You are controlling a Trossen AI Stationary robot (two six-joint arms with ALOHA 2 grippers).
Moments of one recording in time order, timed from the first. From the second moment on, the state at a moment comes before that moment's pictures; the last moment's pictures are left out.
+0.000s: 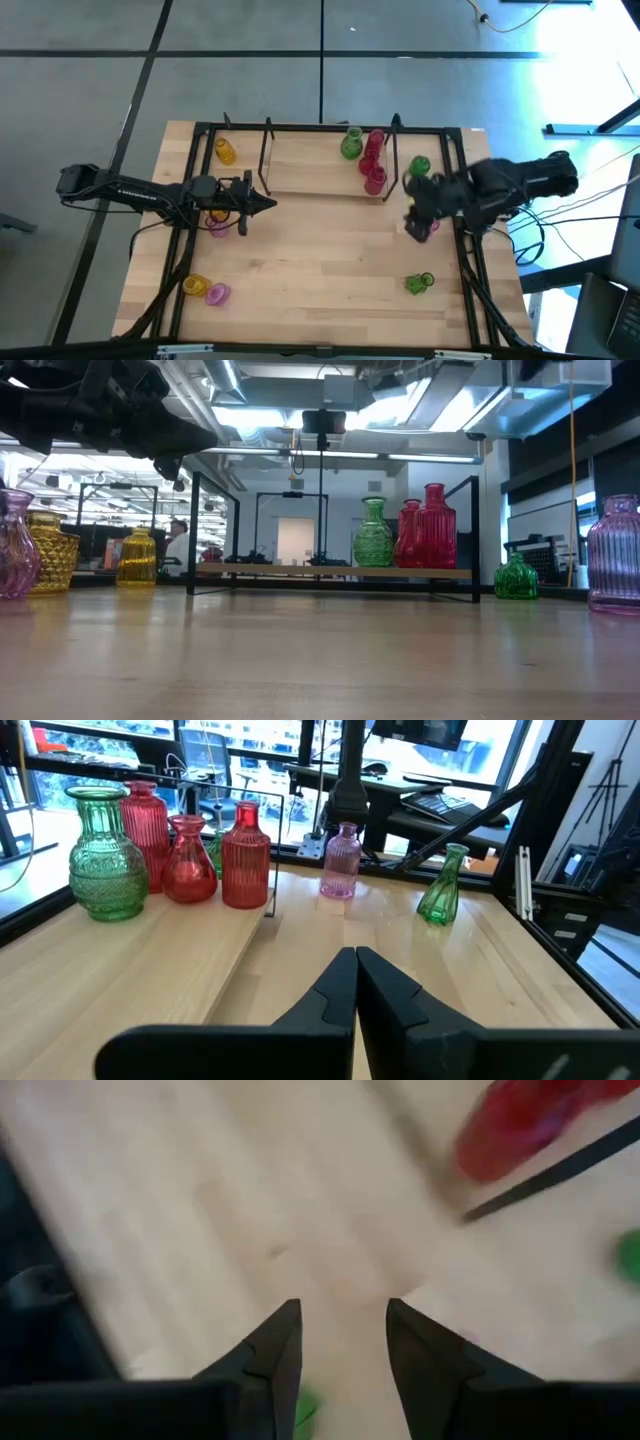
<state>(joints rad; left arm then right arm) 0.03 0.79 0.18 0.52 -0.04 -0.15 0.30 1.27 1.50 -1.39 0.15 0.86</state>
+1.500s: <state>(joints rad) 0.03 0.79 0.18 0.52 -0.08 -0.15 0.86 1.40 1.19 -1.15 0.04 1.56</state>
